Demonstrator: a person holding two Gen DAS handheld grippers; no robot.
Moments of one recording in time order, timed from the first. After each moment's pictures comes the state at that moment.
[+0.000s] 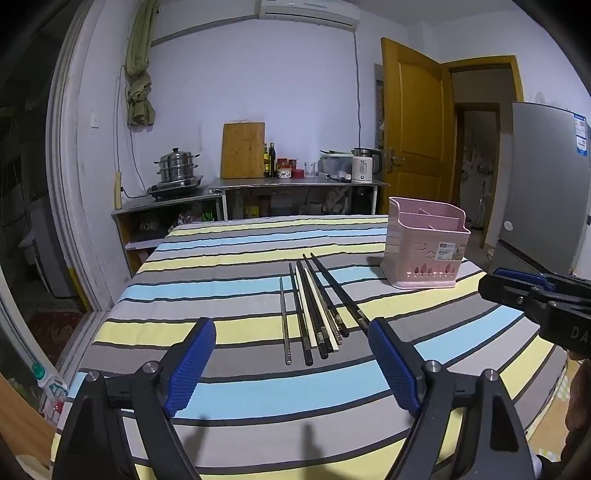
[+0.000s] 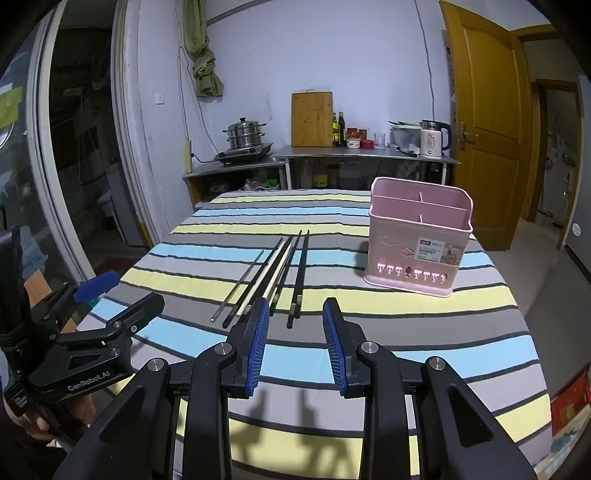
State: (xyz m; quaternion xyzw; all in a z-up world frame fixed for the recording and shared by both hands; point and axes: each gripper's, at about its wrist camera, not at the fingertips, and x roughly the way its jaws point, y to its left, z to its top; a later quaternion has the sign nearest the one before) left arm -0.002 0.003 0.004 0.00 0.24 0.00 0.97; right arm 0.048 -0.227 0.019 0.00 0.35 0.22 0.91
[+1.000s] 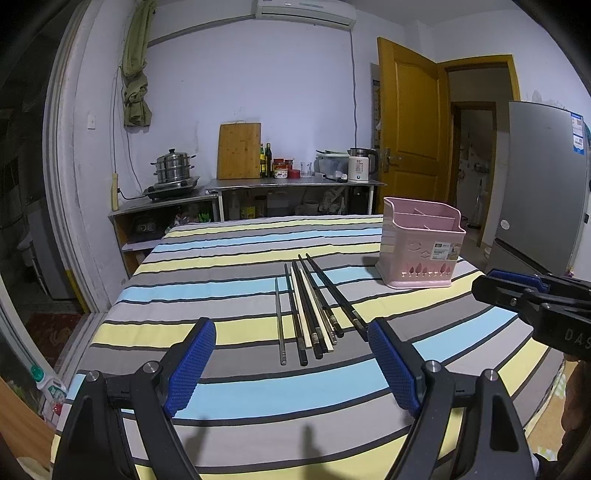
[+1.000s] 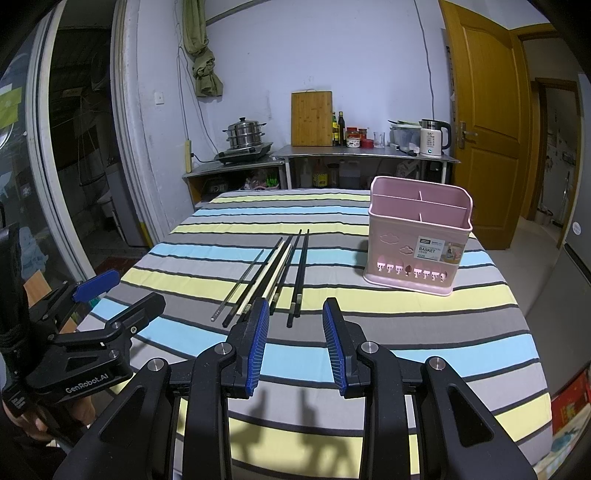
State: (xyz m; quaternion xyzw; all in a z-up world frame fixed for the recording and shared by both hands) left arm -0.004 -0.009 0.004 0.00 0.24 -0.01 0.97; right arm 0.049 -0.228 0.018 0.00 0.35 0.22 0.91
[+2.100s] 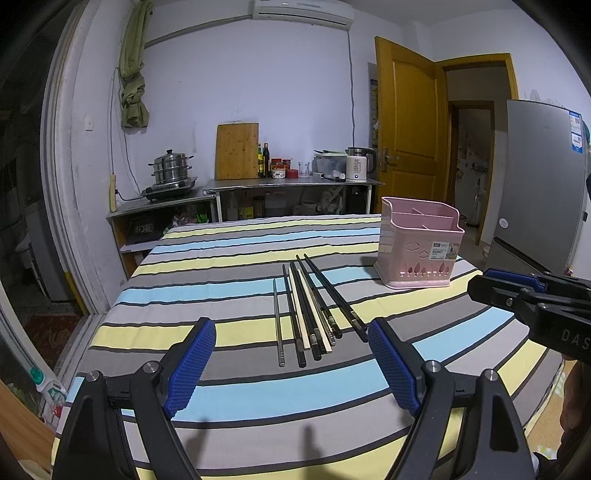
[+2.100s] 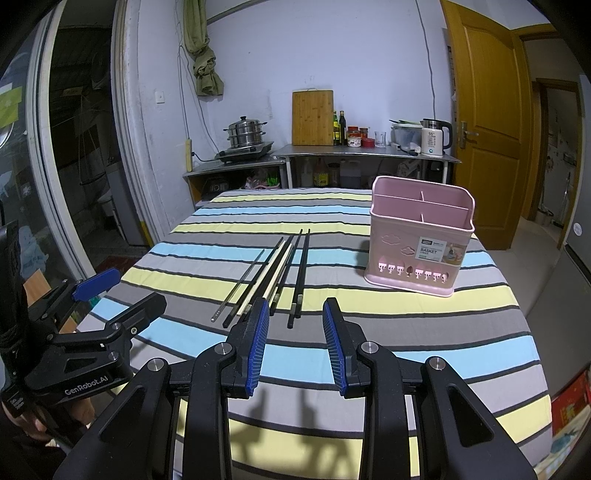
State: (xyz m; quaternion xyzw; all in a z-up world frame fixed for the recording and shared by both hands) left arm -0.002 -0.013 0.006 0.00 0.24 -0.01 0.97; right arm 0.051 -0.227 0.018 0.00 0.35 0.23 0.91
